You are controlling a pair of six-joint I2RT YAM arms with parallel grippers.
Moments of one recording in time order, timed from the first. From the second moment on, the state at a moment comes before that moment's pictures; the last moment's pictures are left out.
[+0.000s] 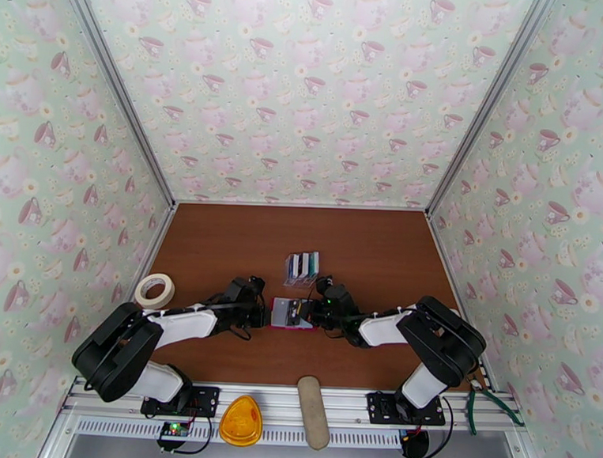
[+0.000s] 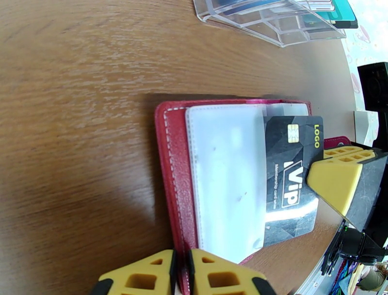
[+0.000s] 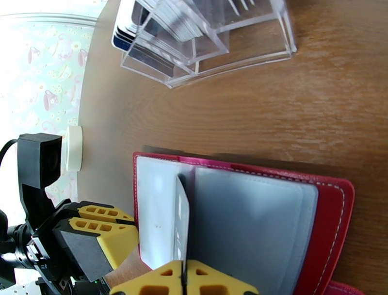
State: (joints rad) left arm -0.57 1.46 0.50 0.03 0.31 -0.60; right arm 0.74 1.66 0.50 0.54 -0.31 0.99
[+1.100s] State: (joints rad) left arm -0.57 1.47 0.47 0.10 0.33 -0.60; right arm 0.79 1.64 0.78 -0.04 -0.20 0.83
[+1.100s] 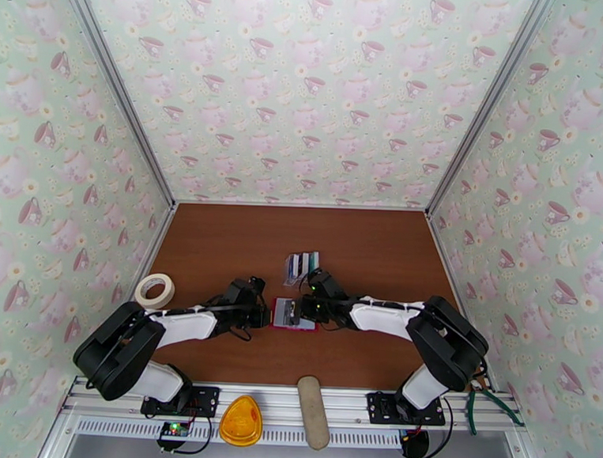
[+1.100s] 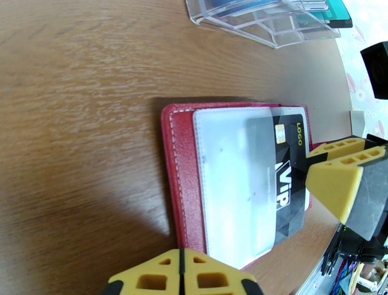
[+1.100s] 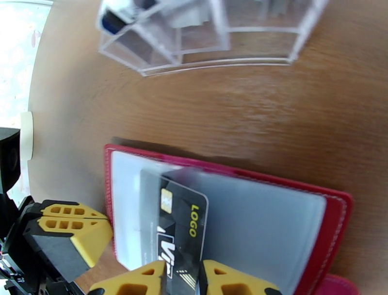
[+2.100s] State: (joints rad) left arm -0.57 1.47 0.47 0.11 0.33 -0.60; right arm 0.85 1.71 0.90 -0.15 -0.17 0.80
